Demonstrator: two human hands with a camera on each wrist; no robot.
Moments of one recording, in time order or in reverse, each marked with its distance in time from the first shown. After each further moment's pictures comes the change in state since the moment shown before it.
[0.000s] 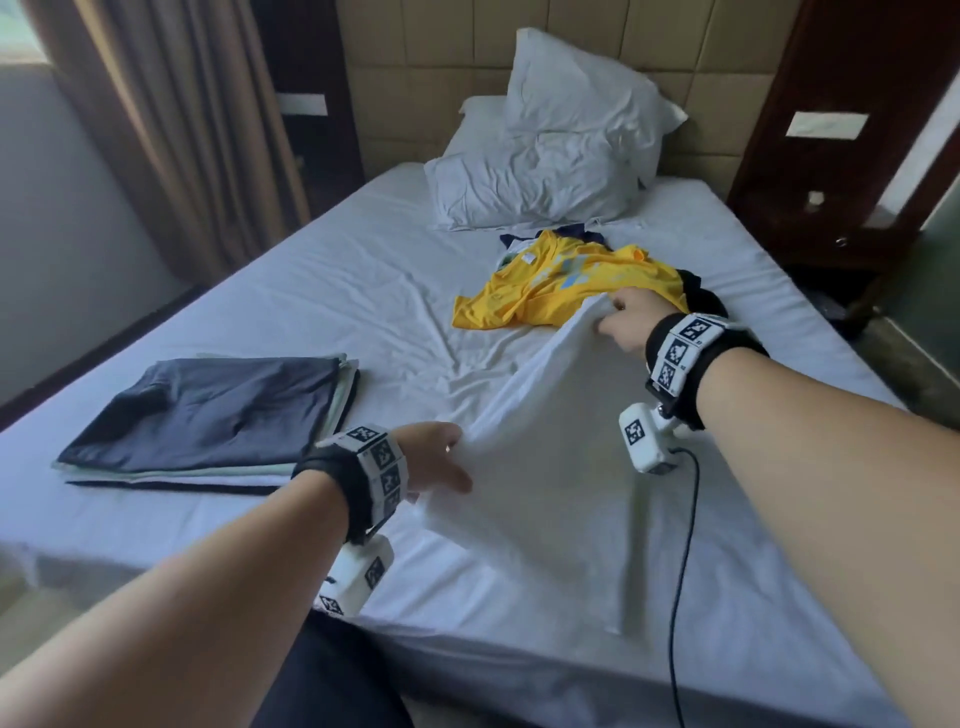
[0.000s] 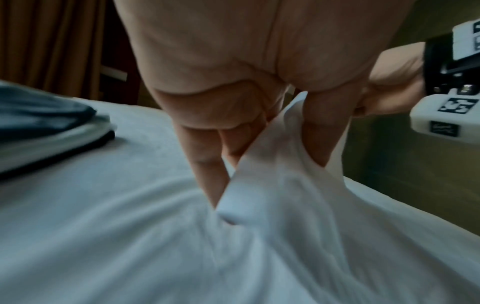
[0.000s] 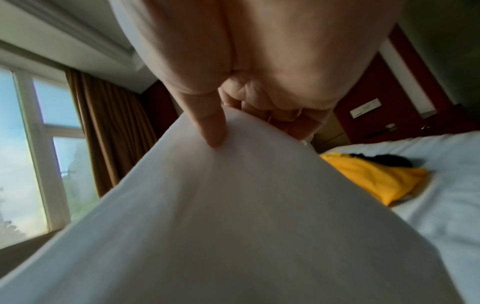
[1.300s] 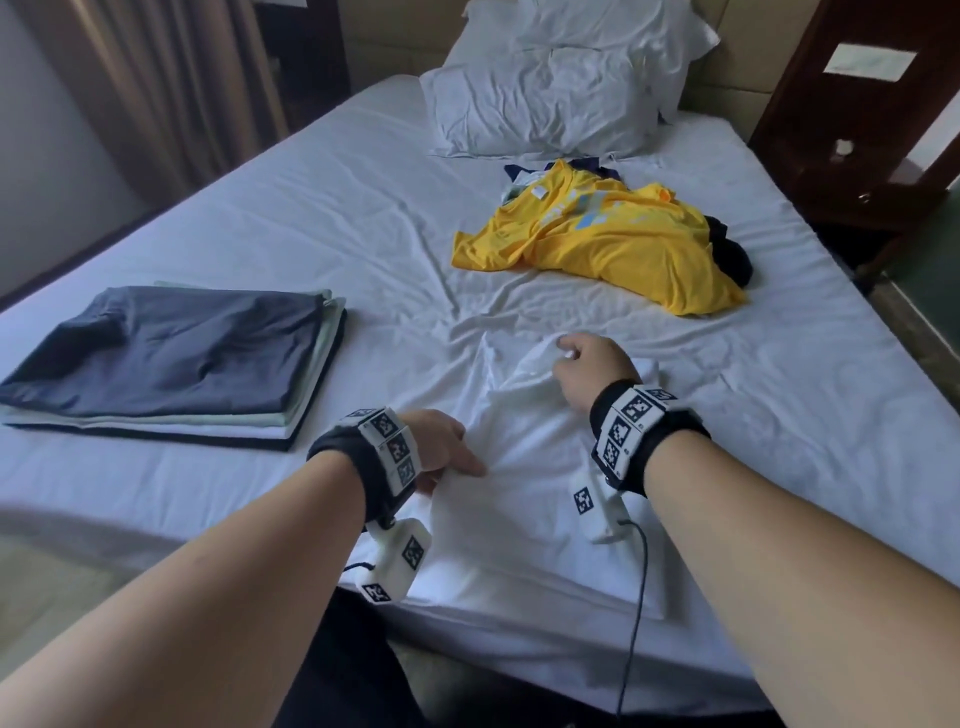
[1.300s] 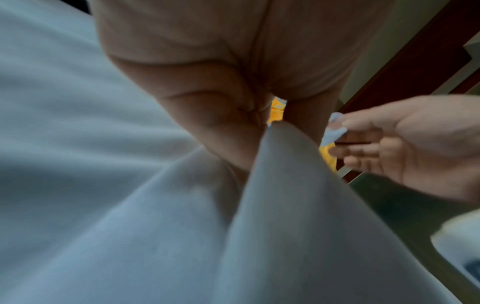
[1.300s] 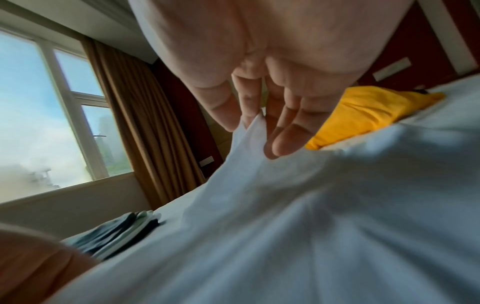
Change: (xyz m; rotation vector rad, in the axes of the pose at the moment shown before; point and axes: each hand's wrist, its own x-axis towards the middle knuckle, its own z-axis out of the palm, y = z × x) left_hand 0.053 -0.034 0.045 -0.591 -0.271 -0.233; right_hand -0.040 0.023 0.118 0.081 -0.035 0.139
